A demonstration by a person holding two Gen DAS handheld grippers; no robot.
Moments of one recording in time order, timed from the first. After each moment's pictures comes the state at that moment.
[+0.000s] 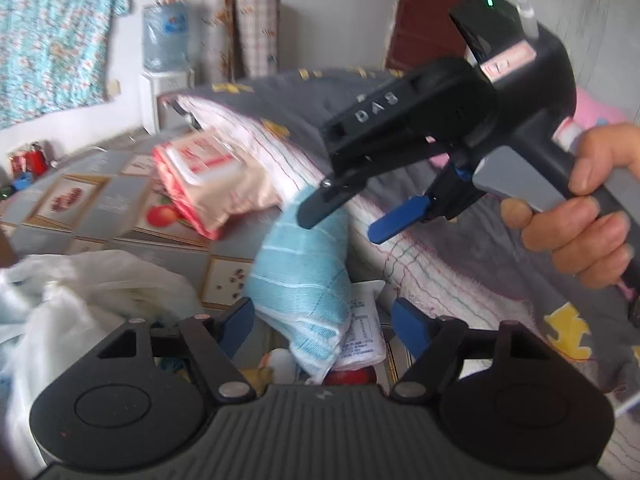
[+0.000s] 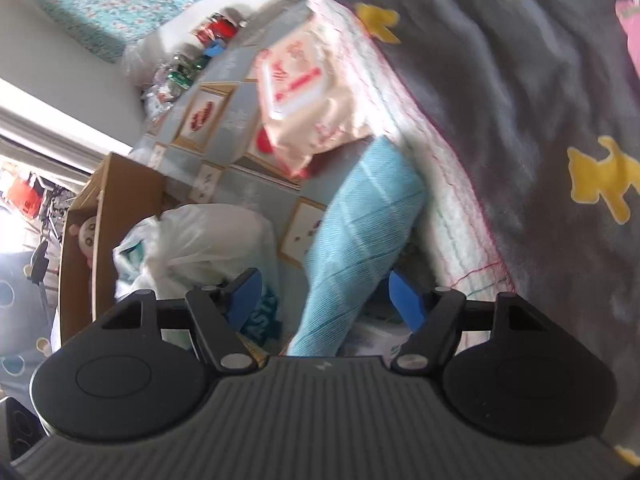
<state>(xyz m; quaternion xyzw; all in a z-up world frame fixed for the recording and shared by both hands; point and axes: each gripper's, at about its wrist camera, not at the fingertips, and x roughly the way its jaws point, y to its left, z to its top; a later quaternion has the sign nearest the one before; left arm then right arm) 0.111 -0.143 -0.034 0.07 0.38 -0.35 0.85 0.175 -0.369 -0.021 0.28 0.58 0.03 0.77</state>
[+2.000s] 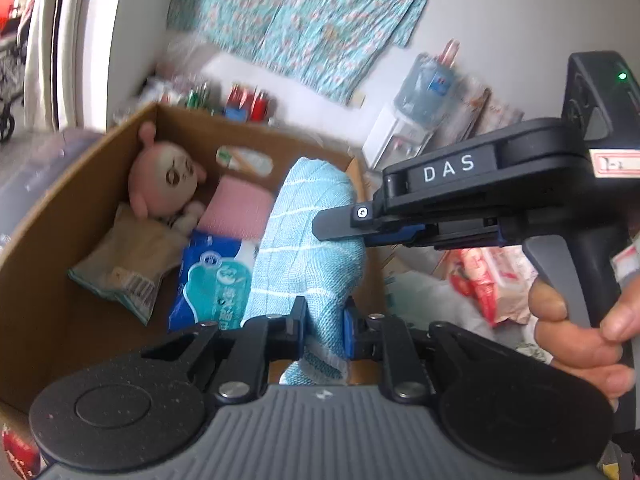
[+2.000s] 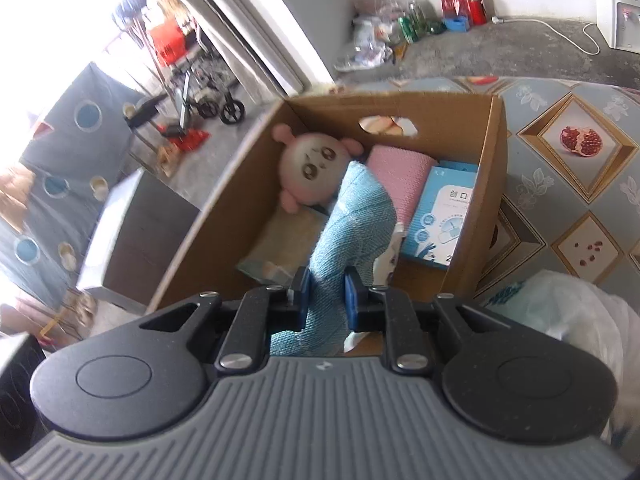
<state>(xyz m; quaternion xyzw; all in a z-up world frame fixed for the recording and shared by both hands) 0.144 0.167 0.011 -0.16 0.39 -0.05 0.91 0.277 0.036 0.052 0.09 0.53 0.32 0.78</state>
